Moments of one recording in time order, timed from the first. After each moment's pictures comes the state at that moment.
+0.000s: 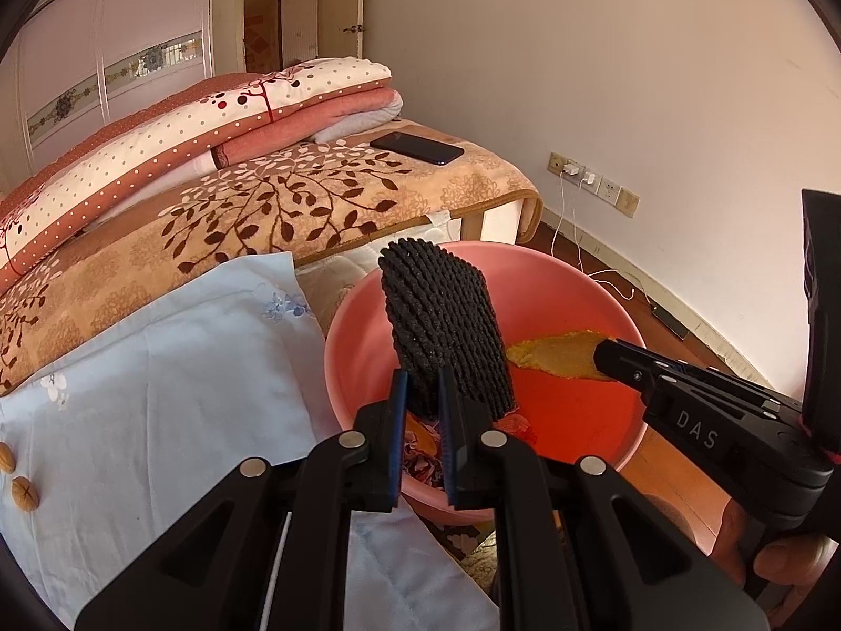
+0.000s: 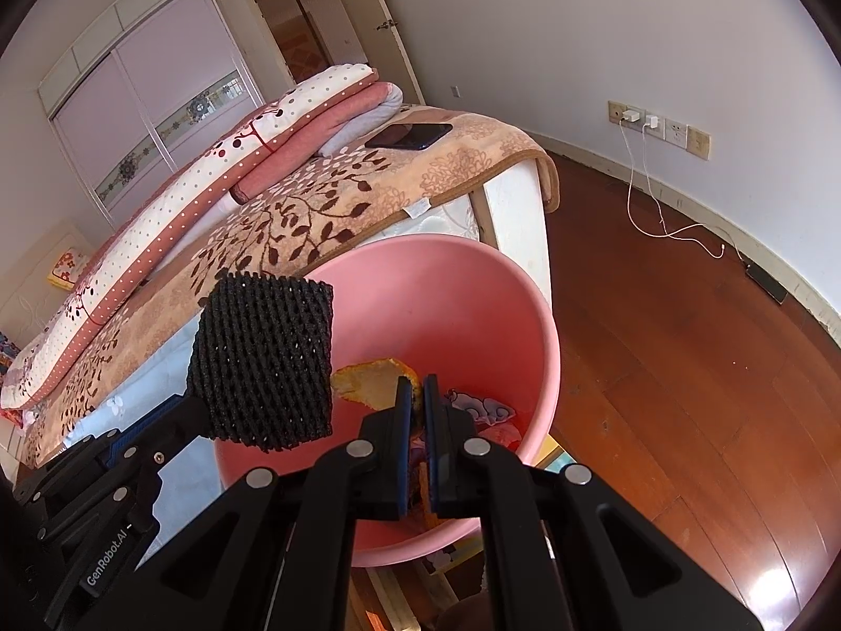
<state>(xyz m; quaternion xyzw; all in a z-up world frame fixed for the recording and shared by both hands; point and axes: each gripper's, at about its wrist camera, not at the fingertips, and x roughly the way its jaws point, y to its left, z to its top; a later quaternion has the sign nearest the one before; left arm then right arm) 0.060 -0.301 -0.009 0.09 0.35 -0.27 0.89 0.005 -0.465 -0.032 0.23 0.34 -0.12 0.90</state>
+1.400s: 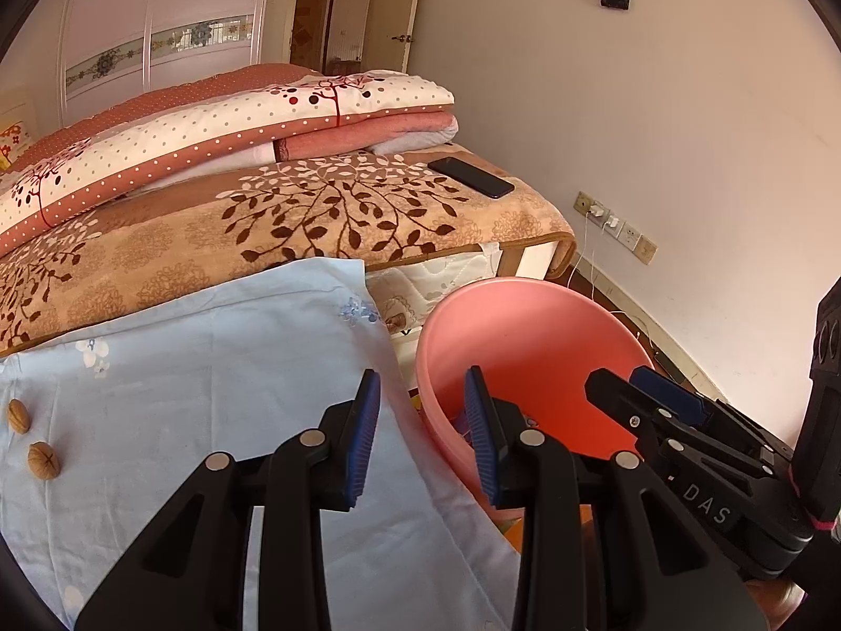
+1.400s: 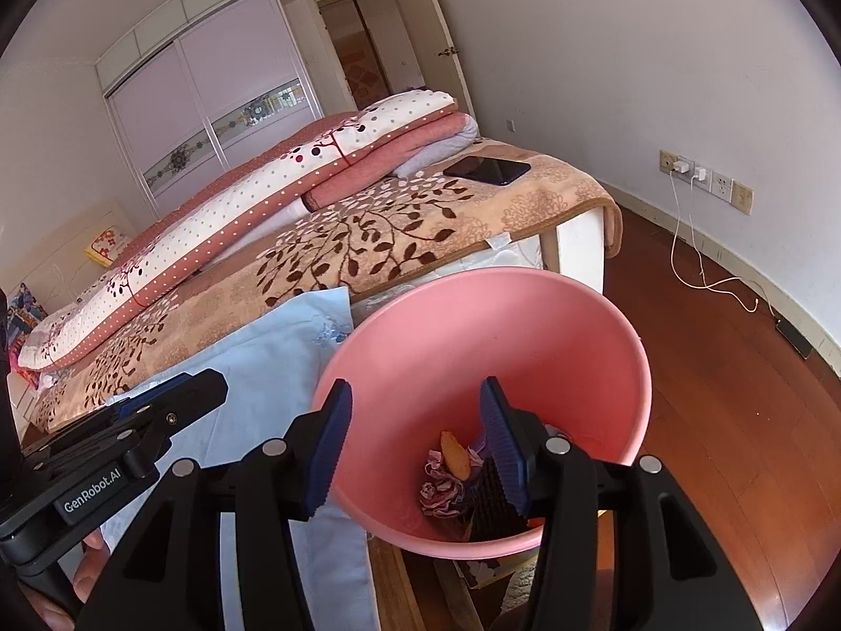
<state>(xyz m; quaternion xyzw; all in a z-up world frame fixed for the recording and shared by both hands) 0.066 -0.235 0.020 0.03 0.35 -0.24 0.90 0.002 -0.404 0.000 0.18 0.30 -0.06 0.94</state>
